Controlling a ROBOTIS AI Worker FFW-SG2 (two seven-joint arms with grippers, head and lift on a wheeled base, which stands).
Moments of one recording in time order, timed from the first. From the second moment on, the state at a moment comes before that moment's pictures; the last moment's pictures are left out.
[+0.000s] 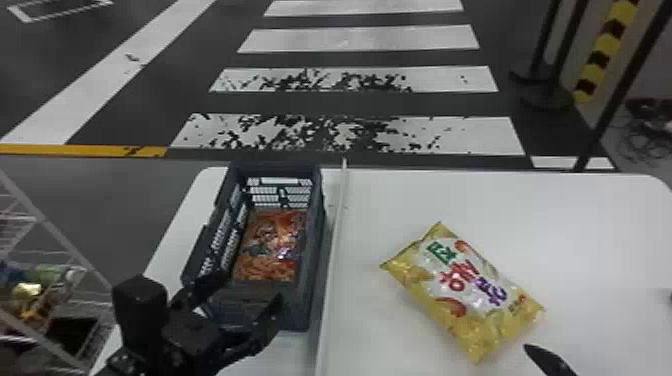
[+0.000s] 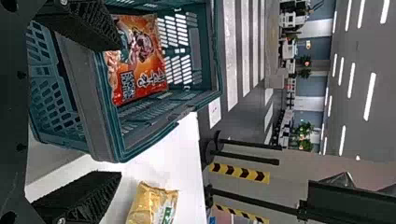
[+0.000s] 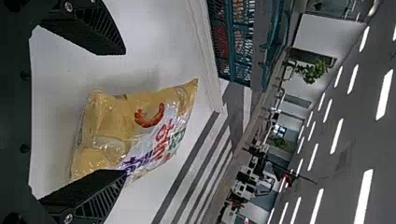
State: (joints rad) left arm 0.67 0.35 0.09 -2.26 0.30 0.38 -0.21; right arm 0.69 -0.40 0.24 -1.88 0.27 -0.18 -0.06
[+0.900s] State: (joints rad) left arm 0.67 0.39 0.10 -2.24 0.34 0.37 -0.24; right arm 0.55 -0.49 0.42 -1.81 0.48 0.09 -0.24
